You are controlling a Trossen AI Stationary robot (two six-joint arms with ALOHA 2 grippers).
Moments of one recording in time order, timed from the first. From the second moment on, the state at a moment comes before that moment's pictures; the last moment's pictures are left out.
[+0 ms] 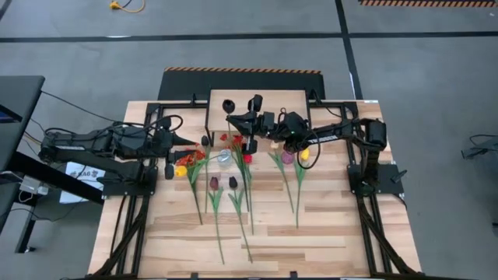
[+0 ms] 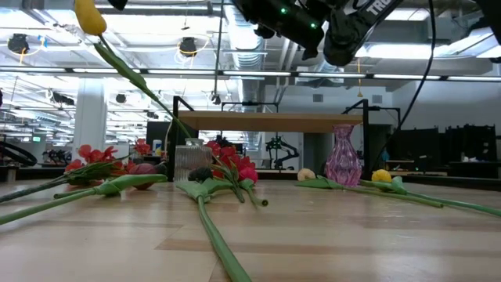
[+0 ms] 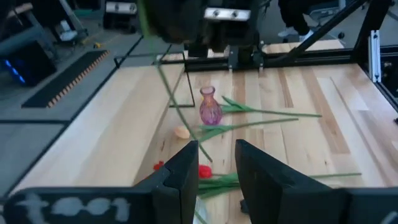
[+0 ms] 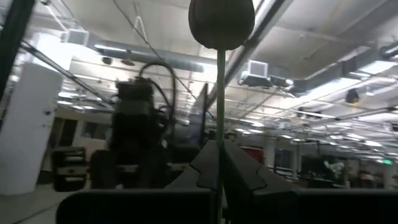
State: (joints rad) left arm -0.11 0.70 0.91 -0.53 -0.30 0.05; right arm -0.19 1.89 1.15 1.30 -0.18 -0.11
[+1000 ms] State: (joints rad) left arm -0.11 0.70 0.91 -0.51 -0.29 0.09; right arm -0.21 1.94 1.41 0.84 0.05 -0.06
